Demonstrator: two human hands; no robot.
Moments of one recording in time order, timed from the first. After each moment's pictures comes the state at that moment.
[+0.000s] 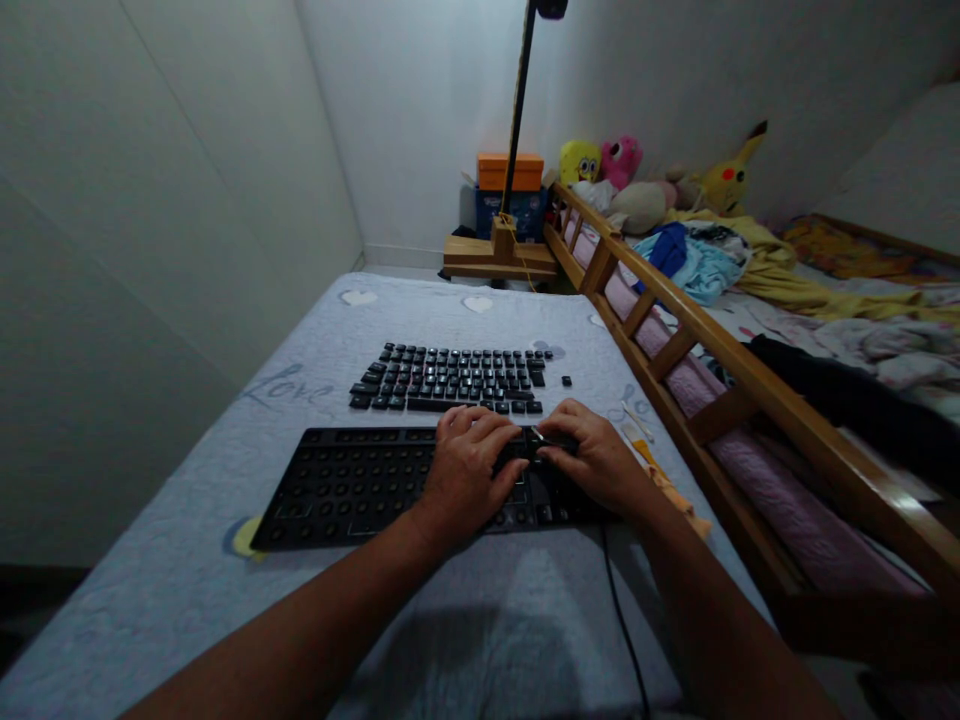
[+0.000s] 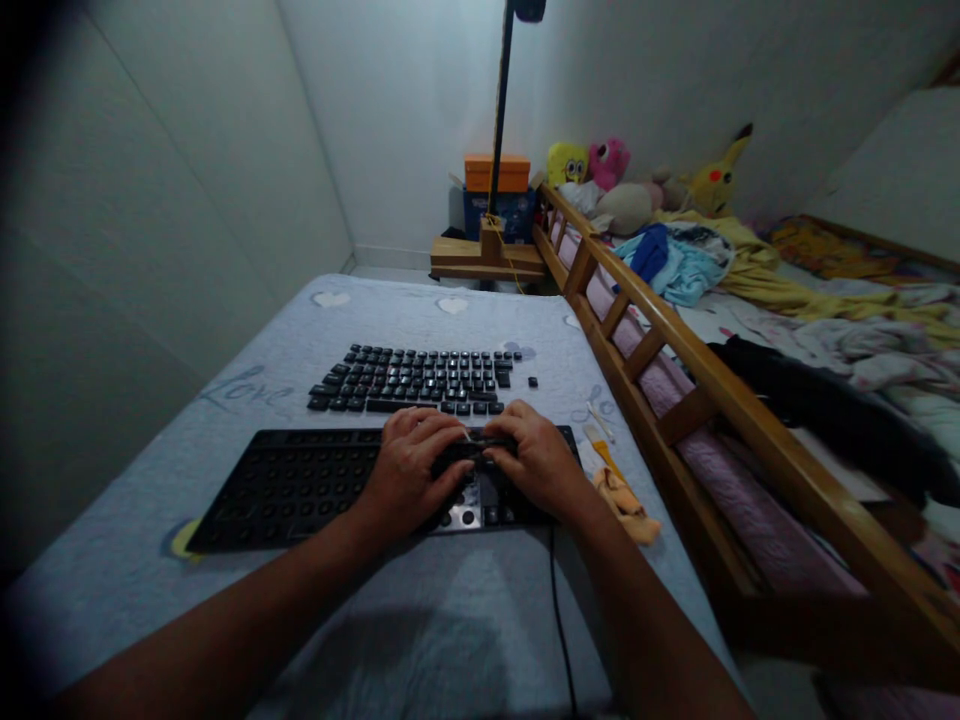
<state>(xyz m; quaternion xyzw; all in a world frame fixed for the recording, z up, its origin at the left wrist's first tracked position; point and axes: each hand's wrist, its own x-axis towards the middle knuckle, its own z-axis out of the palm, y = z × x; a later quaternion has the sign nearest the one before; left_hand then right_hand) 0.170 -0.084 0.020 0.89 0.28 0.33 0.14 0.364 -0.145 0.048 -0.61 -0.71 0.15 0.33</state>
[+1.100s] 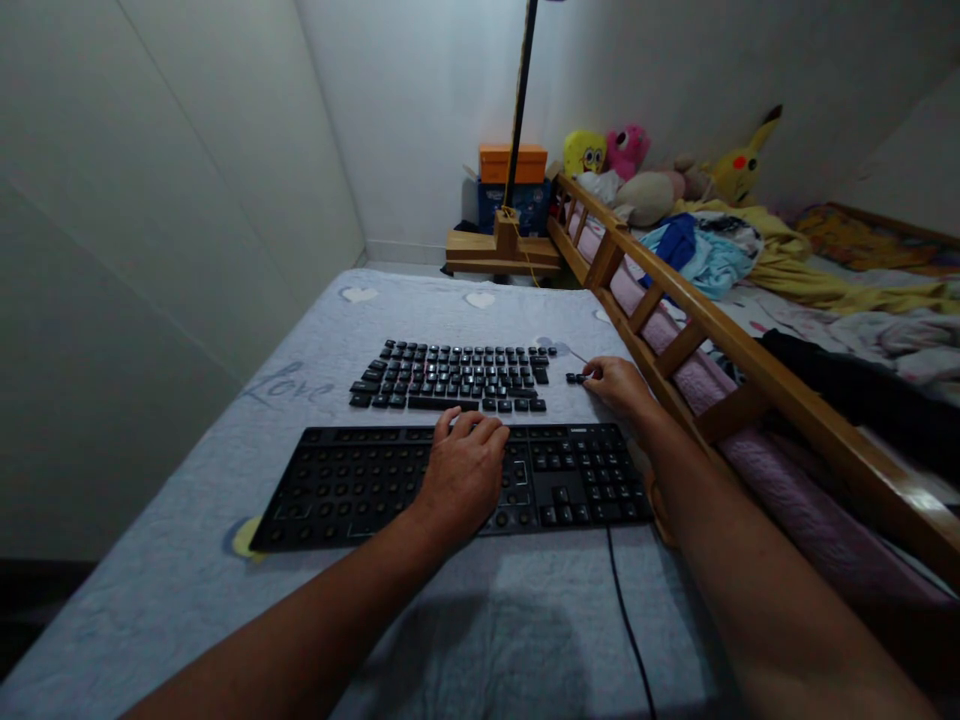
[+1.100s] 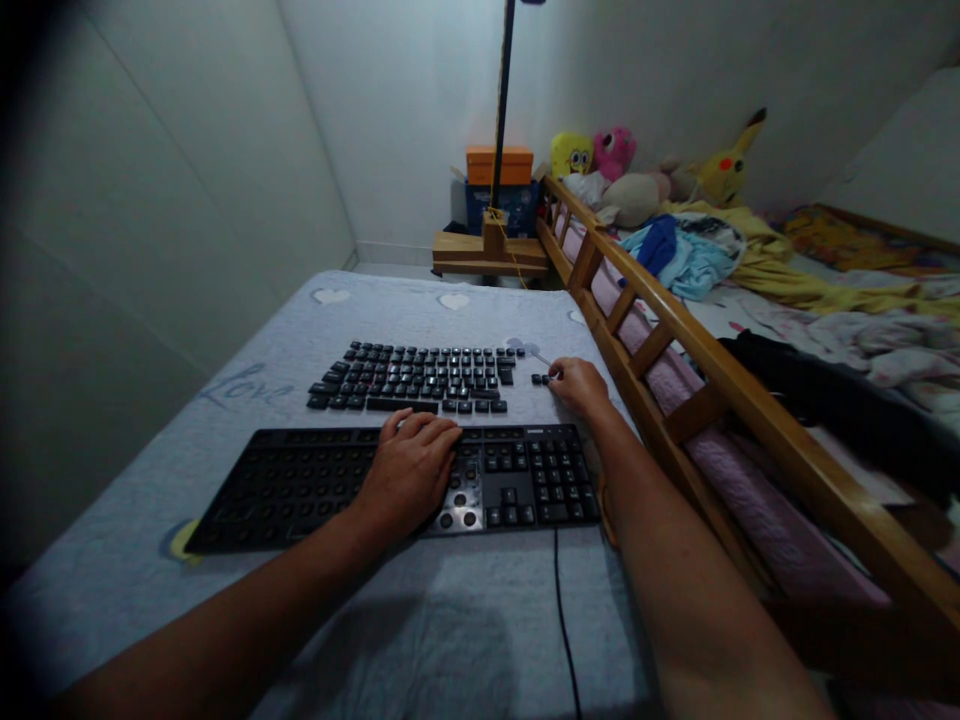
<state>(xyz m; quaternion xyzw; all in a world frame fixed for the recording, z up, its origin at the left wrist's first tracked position) 0.171 -0.080 0.010 0.92 0.32 0.22 0.05 0.479 -0.058 0.005 -0.82 -0.56 0.05 0.11</state>
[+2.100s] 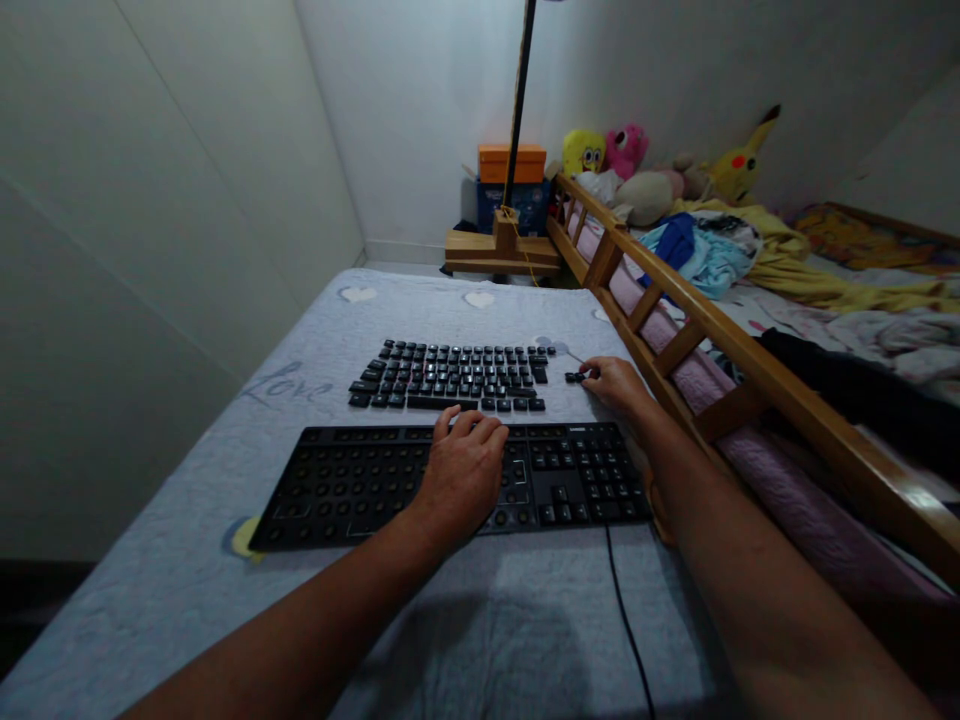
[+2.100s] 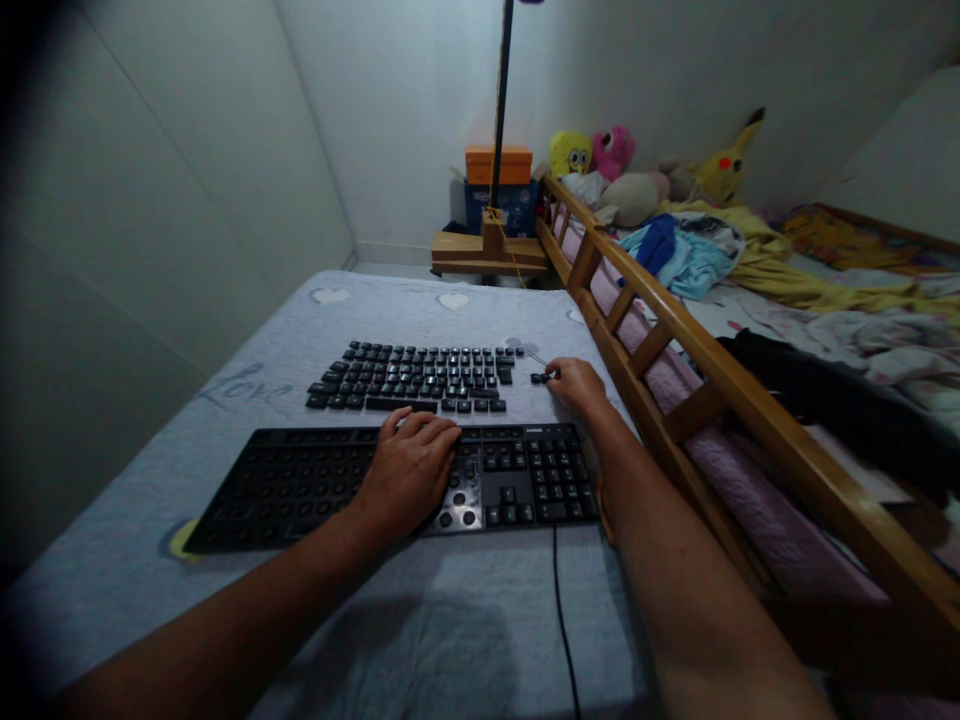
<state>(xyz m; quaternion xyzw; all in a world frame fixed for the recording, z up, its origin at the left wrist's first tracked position) 0.171 -0.080 0.011 0.92 0.32 0.21 0.04 0.479 -0.057 0.003 -0.81 -0.57 0.05 0.12</state>
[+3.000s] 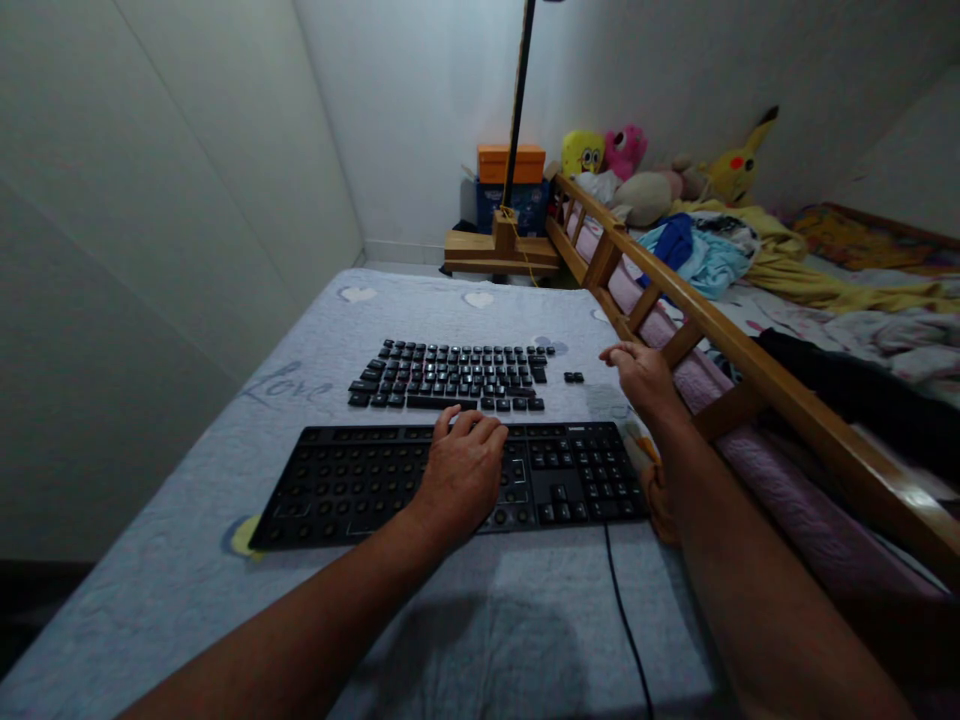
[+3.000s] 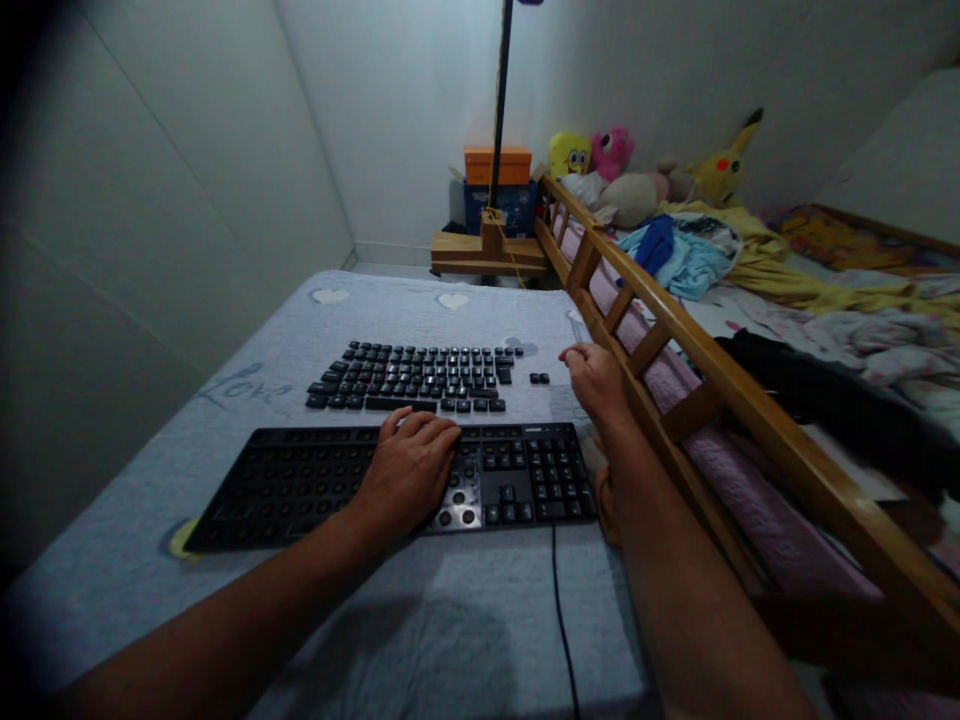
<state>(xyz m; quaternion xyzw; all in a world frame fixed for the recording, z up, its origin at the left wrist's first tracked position) 0.172 -0.080 0.012 0.92 0.32 0.21 0.03 0.463 -0.084 0.045 -0.79 -0.52 0.02 0.31</state>
